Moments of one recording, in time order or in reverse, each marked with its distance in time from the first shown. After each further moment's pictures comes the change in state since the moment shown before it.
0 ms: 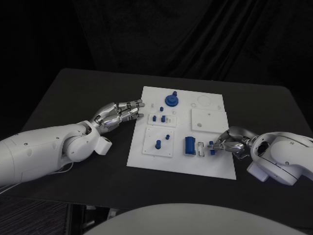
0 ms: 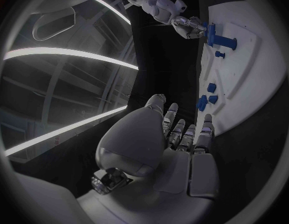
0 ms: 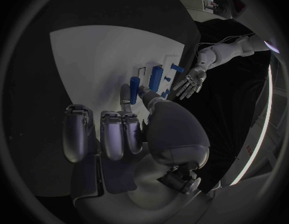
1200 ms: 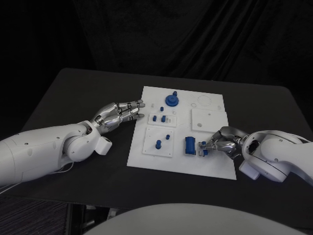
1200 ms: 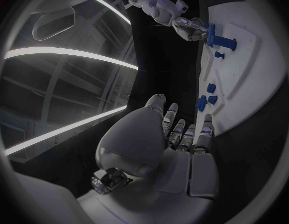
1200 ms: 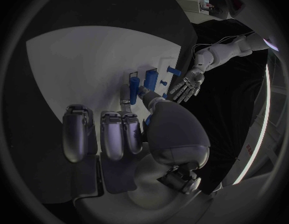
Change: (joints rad) left arm 0.000 0.000 0.000 0.000 0.000 0.002 -0.004; left_hand 0.000 0.000 0.000 0.000 0.000 0.000 0.000 0.000 0.000 0.000 0.000 0.000 0.000 0.000 0.000 0.000 0.000 0.000 0.000 0.000 0.000 0.000; right arm 0.000 0.065 0.000 -0.032 0.028 0.015 0.006; right_hand -0.013 0.003 0.027 -0.005 0.002 -0.006 -0.002 0.004 0.007 0.000 0.000 0.000 0.000 0.000 0.000 0.000 0.000 0.000 0.000 0.000 0.000 0.000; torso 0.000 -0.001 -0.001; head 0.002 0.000
